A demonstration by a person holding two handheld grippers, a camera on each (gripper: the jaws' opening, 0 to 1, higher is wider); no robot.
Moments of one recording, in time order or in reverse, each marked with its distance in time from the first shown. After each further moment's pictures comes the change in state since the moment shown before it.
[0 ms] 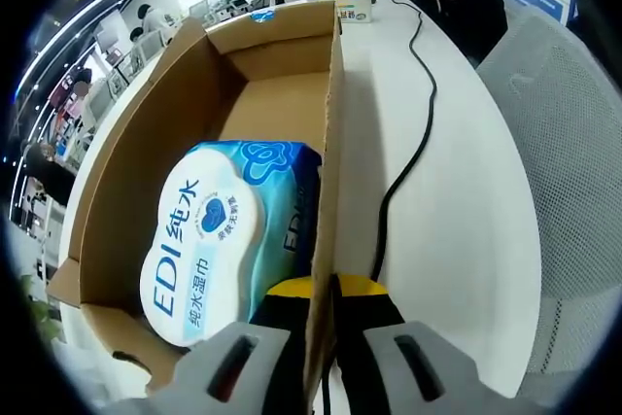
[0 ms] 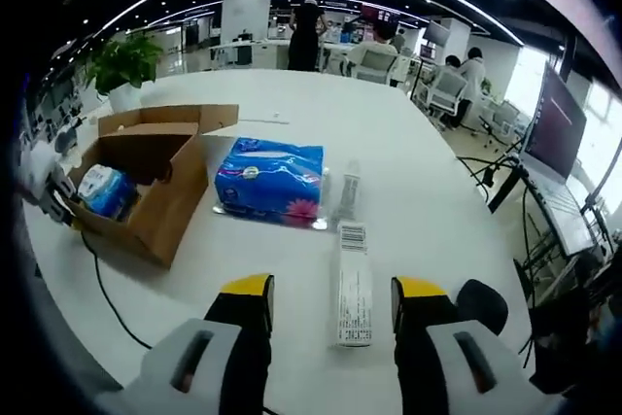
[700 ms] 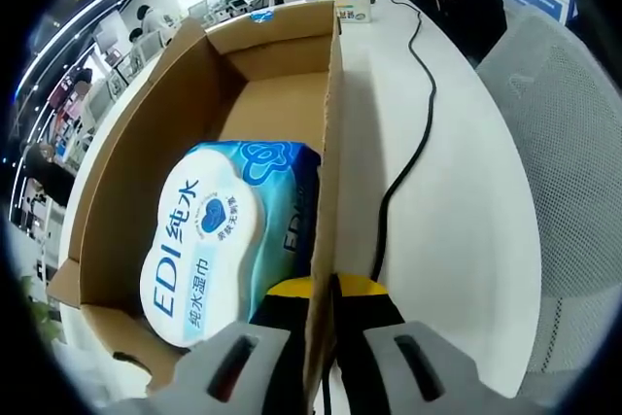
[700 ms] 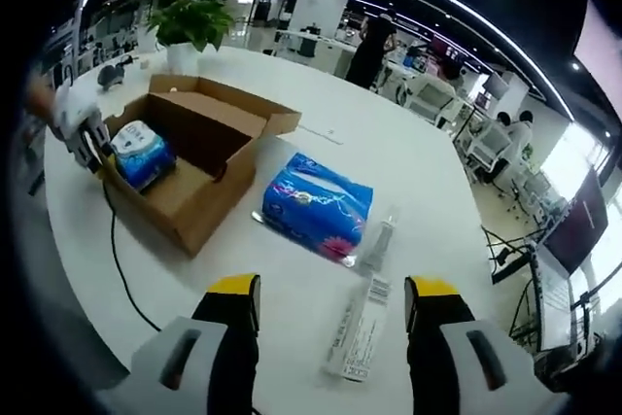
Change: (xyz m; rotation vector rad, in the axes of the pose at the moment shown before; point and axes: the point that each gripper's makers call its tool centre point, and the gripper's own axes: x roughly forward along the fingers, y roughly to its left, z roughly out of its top) left arm 0.000 0.000 0.000 0.004 -0.001 -0.002; right arm -0.005 0.034 0.040 -0.328 -0.038 0.100
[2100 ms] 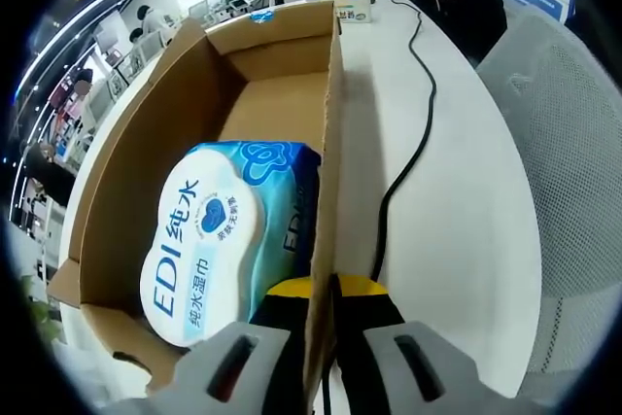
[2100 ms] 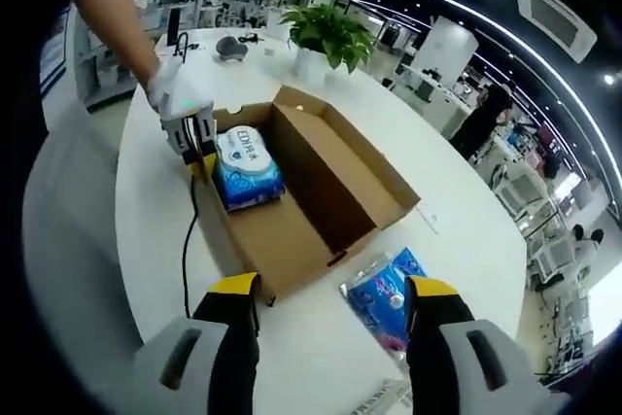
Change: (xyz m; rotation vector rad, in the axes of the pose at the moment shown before) left arm 0.000 0.000 0.000 -0.002 0.000 0.003; right arm -0.004 0.100 0.088 -0.411 -0.157 0.364
